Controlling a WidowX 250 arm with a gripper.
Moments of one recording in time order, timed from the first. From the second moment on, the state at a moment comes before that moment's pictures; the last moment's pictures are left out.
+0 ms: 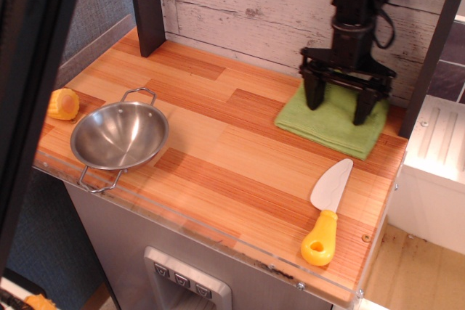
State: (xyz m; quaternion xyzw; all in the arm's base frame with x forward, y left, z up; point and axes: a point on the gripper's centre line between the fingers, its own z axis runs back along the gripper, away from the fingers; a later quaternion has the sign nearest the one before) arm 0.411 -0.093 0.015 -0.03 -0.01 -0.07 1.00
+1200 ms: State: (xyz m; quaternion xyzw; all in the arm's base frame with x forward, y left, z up) arm 0.401 -0.077 0.057 0.01 -0.04 -0.07 1.00
